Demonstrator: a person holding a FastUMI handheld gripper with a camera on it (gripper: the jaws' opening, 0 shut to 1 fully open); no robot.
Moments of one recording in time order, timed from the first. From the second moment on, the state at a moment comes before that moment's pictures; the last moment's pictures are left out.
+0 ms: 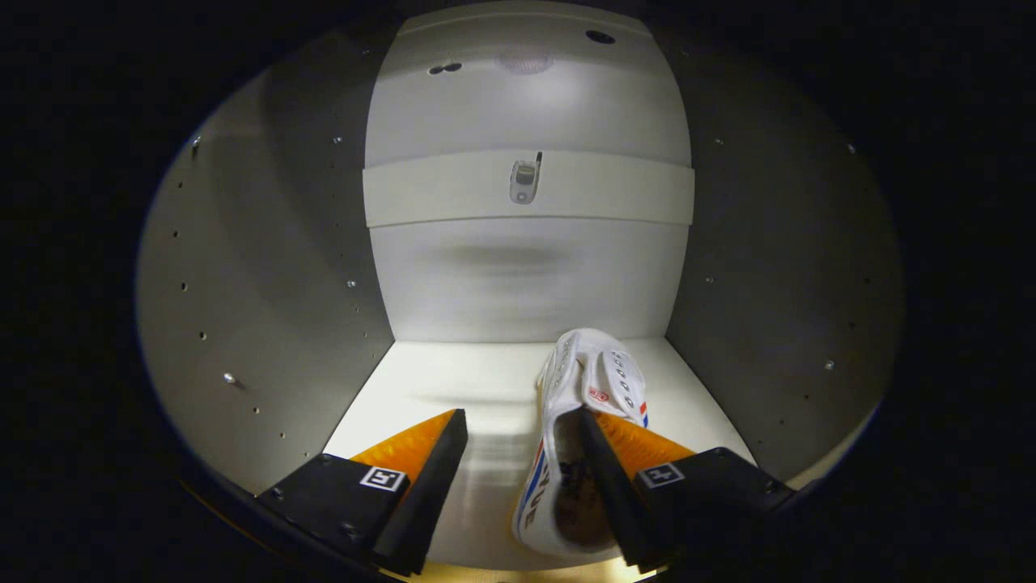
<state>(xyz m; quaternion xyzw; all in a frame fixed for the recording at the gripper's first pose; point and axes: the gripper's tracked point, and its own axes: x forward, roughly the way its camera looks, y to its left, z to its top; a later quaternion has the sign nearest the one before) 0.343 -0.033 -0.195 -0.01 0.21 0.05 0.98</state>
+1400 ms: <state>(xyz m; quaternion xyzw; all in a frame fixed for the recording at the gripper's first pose) -0.074 -0.157 -0.012 0.05 0.08 -0.02 1.00</state>
